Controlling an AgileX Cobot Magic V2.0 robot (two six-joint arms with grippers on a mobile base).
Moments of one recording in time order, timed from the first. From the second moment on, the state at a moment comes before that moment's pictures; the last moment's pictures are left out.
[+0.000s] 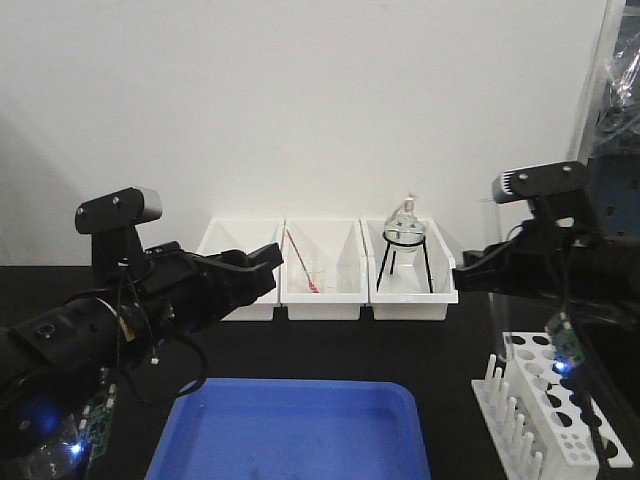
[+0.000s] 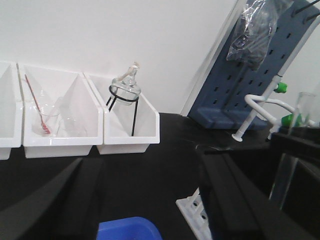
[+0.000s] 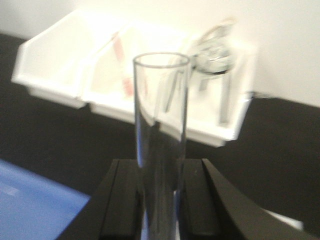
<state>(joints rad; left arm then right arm) -0.52 1.48 -1.08 0.23 -0.20 -0.66 0.11 1.57 -1.28 0.60 0.23 -0.66</state>
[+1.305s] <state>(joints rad) -0.52 1.48 -1.08 0.23 -0.13 -0.66 -0.12 1.72 -1.10 -0.63 -0.49 0.60</state>
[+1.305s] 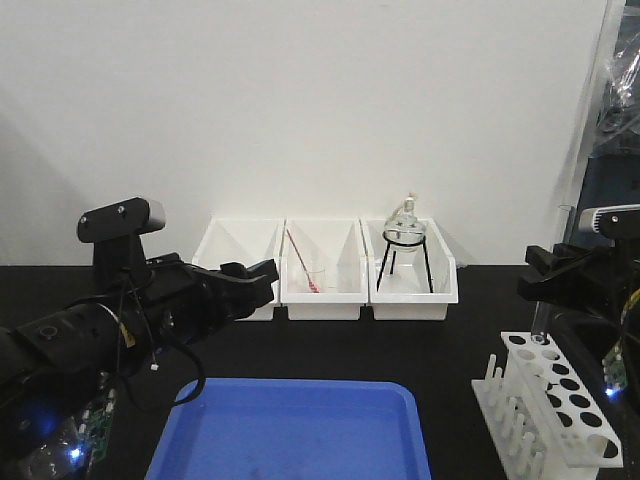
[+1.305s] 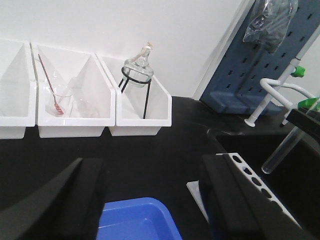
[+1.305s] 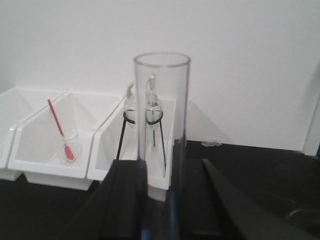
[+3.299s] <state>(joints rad) -0.52 1.48 -1.08 0.23 -0.13 -0.66 -0.12 2.06 -0.95 -0.45 -1.02 0.31</state>
